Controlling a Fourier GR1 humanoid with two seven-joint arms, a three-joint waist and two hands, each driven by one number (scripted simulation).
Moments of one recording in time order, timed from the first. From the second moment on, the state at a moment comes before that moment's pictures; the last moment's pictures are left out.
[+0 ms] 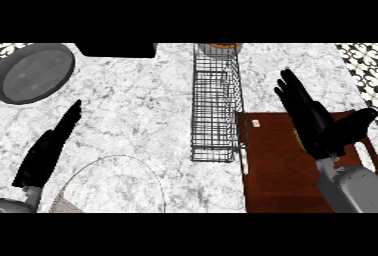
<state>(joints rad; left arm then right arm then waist) -0.06 0.58 -0.27 -1.56 0.13 0.19 0.09 -0.29 -0.47 0.33 -1.57 -0.49 -0.26 0.09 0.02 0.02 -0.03</state>
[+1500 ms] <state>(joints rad) -0.07 0.44 -0.14 -1.54 0.34 0.13 0.14 -0.18 -1.08 0.30 -1.45 0.13 0.14 -0.39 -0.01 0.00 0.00</state>
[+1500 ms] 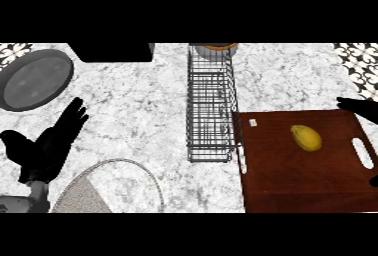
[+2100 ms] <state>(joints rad) -0.07 0.39 -0.12 -1.56 0.29 0.12 0.17 -0.15 -0.95 0.36 -1.64 0.34 0.20 -0.06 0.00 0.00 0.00</state>
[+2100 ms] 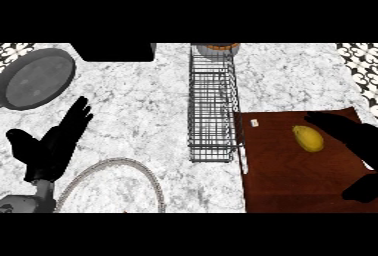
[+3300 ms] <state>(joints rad) -0.06 0.31 -0.02 -1.57 0.21 0.01 0.20 -0.31 -0.59 0.24 -1.05 0.80 0.02 -0.26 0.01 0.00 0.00</state>
